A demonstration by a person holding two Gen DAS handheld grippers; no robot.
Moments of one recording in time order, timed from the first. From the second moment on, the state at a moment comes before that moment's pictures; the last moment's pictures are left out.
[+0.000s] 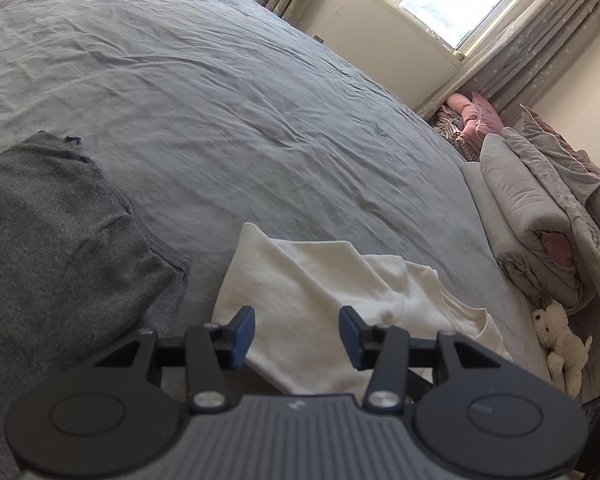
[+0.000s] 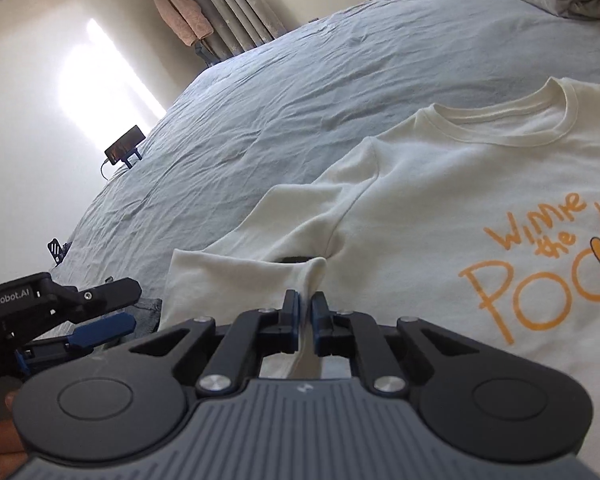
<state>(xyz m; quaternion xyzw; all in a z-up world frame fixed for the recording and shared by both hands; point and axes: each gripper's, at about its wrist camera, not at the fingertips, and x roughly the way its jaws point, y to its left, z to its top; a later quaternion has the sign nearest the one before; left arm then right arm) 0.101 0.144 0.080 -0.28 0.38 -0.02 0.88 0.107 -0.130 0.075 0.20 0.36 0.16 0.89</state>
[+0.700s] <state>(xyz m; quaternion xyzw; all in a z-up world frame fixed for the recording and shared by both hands) 0.109 0.052 0.071 -0.07 0.36 -0.08 0.93 0.084 -0.391 0.084 0.30 0.32 -0.07 0.89</state>
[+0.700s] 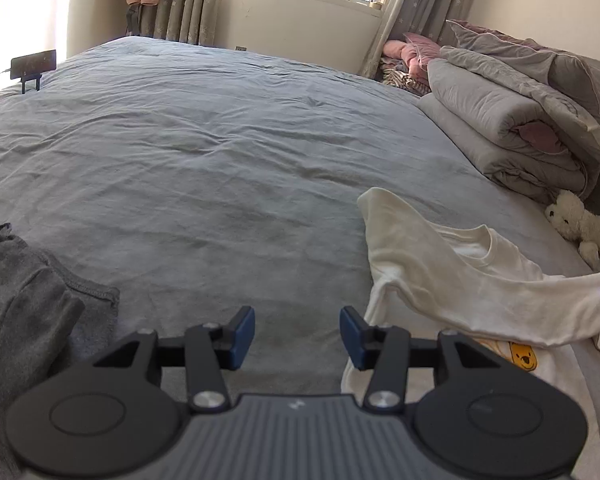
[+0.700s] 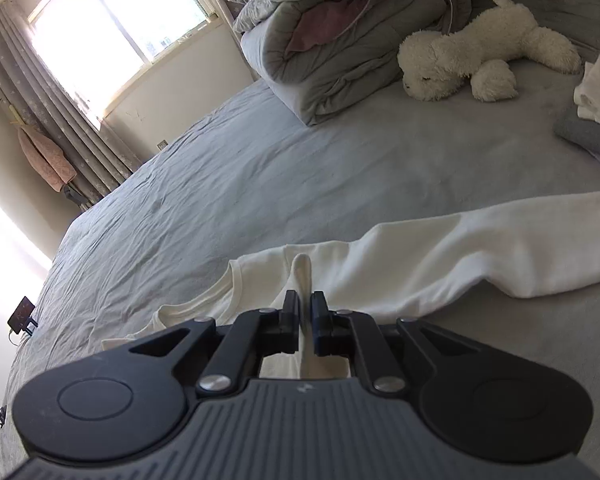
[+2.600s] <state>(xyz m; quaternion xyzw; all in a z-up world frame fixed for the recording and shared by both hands) 0.211 0.075 0.040 -0.23 0.36 -0.12 0.89 0.102 -0.408 0.055 0.26 0.43 -0.04 0.86</state>
